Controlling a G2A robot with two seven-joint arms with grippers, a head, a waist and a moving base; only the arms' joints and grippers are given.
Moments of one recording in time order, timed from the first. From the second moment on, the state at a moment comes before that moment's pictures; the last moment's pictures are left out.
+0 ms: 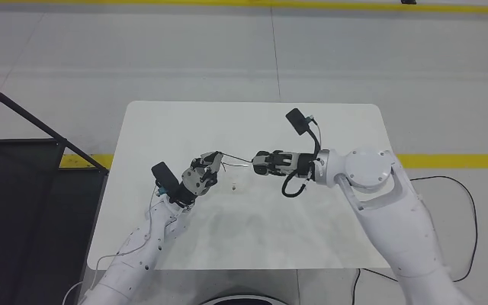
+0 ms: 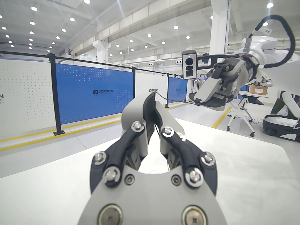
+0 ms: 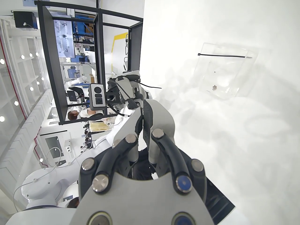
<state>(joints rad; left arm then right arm) 1.14 -1.24 -1.12 -1.23 1.37 -0.48 0.98 -0.81 -1.16 1.09 -1.69 0.05 0.37 1.01</state>
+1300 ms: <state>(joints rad) 1.14 -1.24 -1.12 -1.23 1.37 -0.48 0.98 -0.78 -1.15 1.07 -1.67 0.06 0.38 1.02</state>
